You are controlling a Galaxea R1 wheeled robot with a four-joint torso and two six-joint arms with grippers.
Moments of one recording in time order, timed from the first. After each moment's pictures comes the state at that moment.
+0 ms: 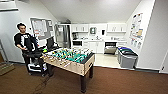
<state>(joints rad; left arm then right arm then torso) 1.53 2.99 -2.78 0.50 -0.12 -0.37 -1.63 2.86 -2.45 0.00 0.24 0.20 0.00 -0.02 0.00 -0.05</state>
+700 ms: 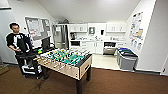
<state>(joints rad) 1.53 3.00 -2.78 0.50 -0.12 -0.37 -1.63 2.85 -2.46 0.01 0.24 0.20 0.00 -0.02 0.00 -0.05</state>
